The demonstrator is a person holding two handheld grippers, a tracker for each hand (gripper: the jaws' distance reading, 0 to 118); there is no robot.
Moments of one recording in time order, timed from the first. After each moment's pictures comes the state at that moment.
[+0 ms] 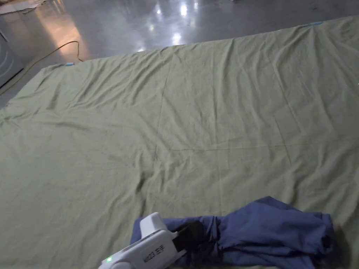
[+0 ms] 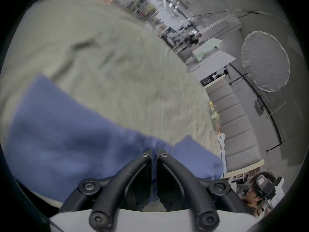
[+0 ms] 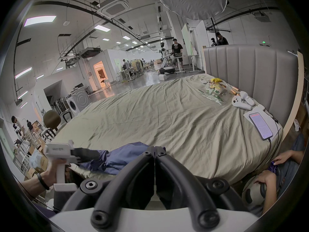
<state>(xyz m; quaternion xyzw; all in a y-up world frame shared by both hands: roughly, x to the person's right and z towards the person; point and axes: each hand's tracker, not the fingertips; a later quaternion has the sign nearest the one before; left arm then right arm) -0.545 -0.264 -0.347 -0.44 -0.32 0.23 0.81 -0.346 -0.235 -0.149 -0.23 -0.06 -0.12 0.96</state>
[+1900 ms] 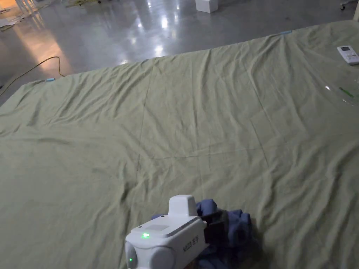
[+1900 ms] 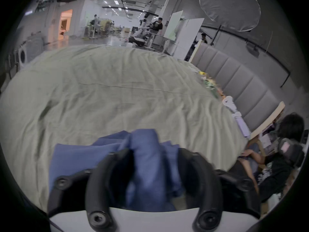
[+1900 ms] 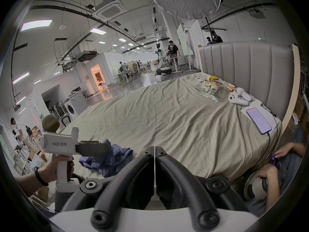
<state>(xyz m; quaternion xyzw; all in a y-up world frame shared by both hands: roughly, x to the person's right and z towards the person) -0.446 -0.292 -0.272 -0.40 -0.42 0.00 0.81 -0.345 -0.234 -0.140 -0.22 -0.07 -0.14 0.96</state>
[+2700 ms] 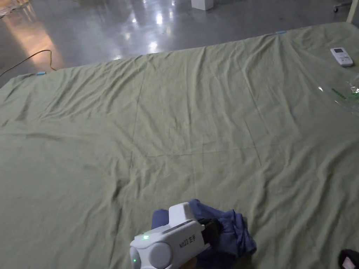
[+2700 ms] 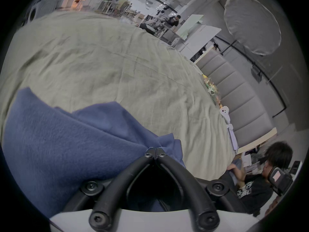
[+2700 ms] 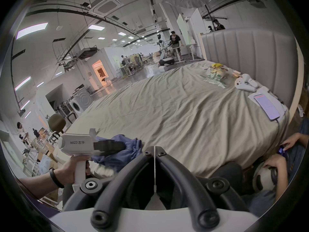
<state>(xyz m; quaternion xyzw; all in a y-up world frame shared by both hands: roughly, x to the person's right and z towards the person) -0.431 -0.312 -0.309 -0.47 -0.39 0.09 0.79 -0.353 -0.261 -0.150 -0.26 -0.03 -0.18 0.95</state>
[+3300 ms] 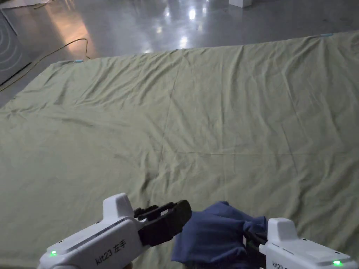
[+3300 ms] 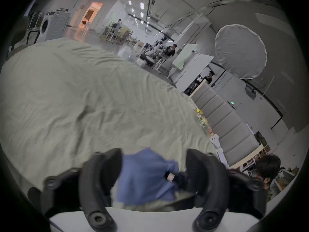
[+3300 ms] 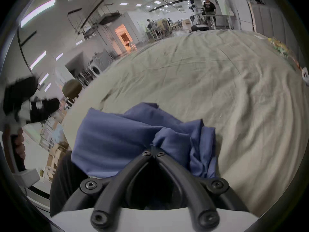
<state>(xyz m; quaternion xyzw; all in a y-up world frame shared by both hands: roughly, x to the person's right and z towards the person) -0.598 -0.197 -0.302 -0.37 -0.37 0.16 0.83 -0.440 -0.395 -0.341 -0.38 0.13 -0.17 0.90</state>
